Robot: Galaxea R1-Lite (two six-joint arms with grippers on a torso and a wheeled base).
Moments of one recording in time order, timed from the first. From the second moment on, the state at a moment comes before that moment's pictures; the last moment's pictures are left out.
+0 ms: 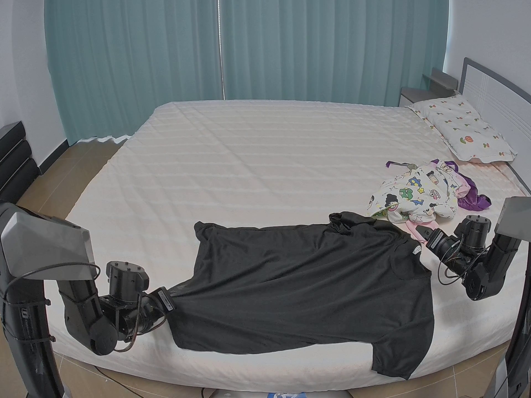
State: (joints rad) left arm -0.24 2.21 -0.34 -1.19 0.10 -0.73; right arm -0.09 2.27 -0.60 -1.34 0.05 0.59
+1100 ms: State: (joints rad) left arm -0.12 2.07 -0.40 -0.91 0.04 -0.67; right arm -0.06 2.29 -0.58 -1.34 0.05 0.60
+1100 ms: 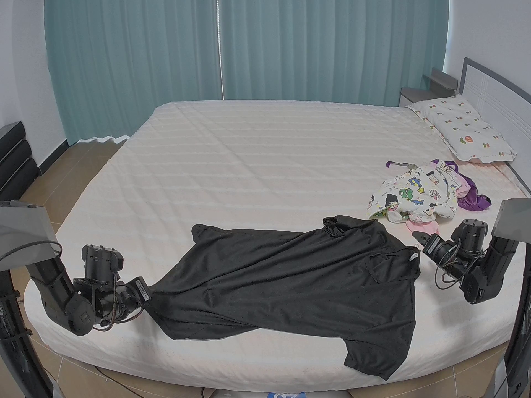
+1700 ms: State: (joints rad) left arm -0.14 2.09 -0.38 -0.99 0.01 -0.70; right arm -0.06 2.28 -0.57 -1.34 0.05 0.60
